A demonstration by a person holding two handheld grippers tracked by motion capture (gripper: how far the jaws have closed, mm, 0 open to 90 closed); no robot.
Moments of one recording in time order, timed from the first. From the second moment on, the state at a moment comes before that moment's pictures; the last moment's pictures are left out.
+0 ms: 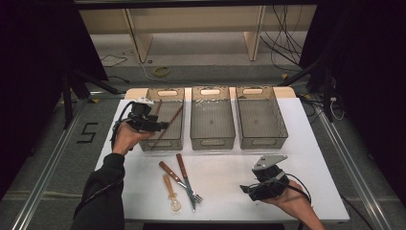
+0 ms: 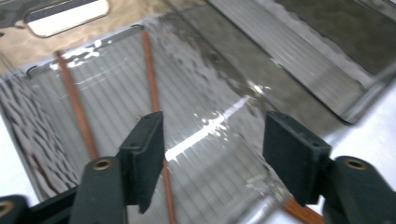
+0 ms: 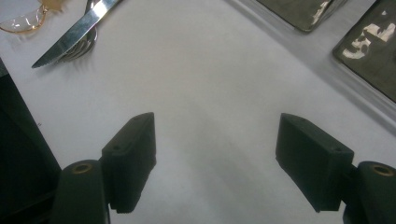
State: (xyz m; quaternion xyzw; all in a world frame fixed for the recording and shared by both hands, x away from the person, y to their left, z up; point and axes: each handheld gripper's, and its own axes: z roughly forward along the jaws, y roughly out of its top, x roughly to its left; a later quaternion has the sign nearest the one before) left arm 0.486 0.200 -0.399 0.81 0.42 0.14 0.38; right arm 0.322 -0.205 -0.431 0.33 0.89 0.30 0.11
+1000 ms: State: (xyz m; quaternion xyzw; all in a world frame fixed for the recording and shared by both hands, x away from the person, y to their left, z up) left arm 0.391 0.182 -0.431 0.79 0.49 0.12 0.35; right arm 0.324 -0.210 -0.436 0.35 0.88 0.31 0.11
